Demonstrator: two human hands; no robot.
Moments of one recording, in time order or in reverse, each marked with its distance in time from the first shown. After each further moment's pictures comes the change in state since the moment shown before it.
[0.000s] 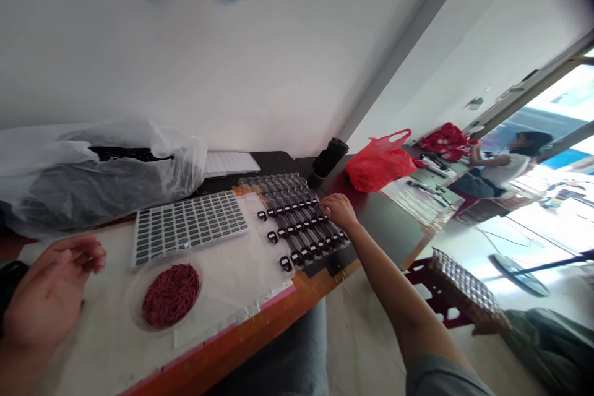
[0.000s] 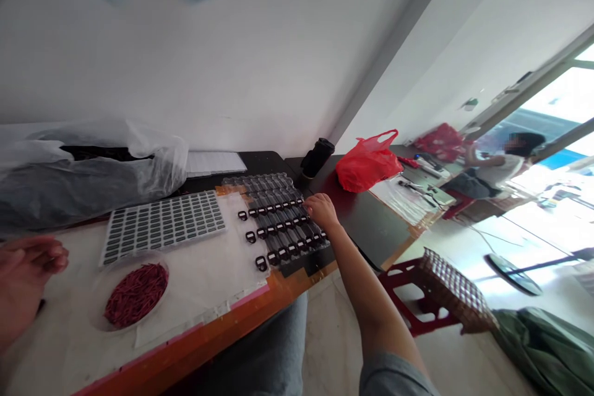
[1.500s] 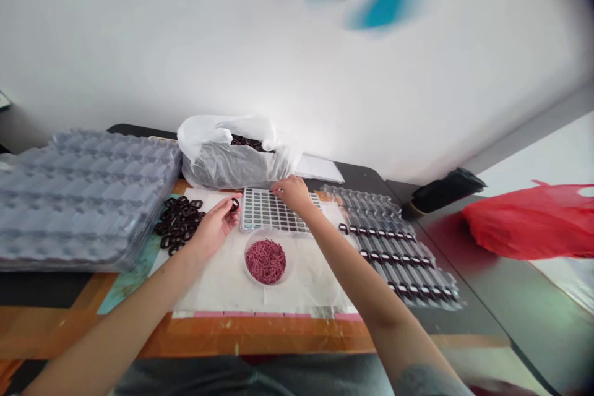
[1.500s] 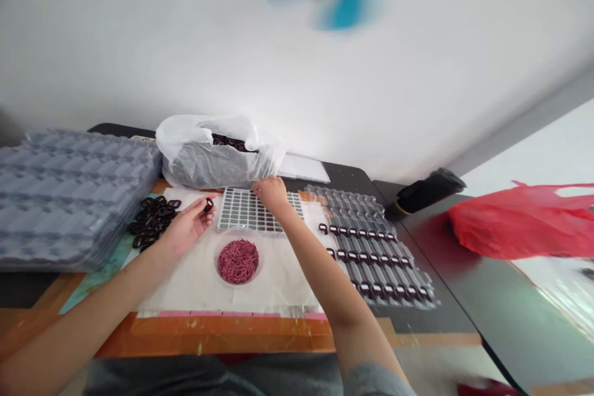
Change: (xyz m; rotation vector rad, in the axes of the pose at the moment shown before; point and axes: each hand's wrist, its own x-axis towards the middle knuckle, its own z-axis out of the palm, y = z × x) left_hand -0.004 -0.001 0.011 -0.547 -0.053 -0.389; right_hand 0.145 -0.378 -0.068 0.319 -0.164 -0.414
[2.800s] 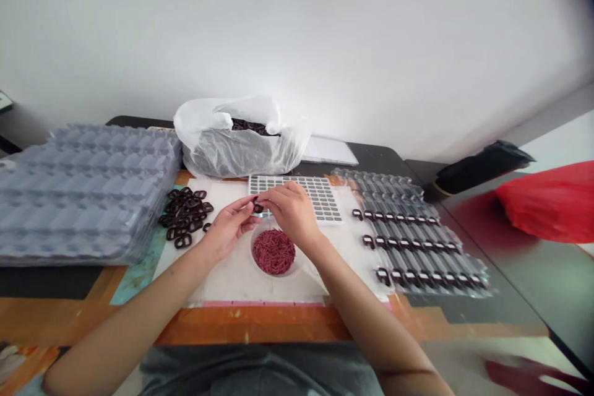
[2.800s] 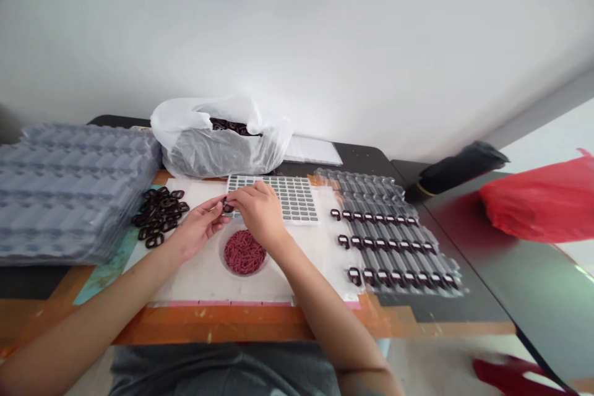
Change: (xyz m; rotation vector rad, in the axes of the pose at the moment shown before) left_hand -0.013 -0.016 0.003 0.174 -0.116 -0.093; right_hand -0.077 -0.071 -0.016 0.409 0.426 -0.202
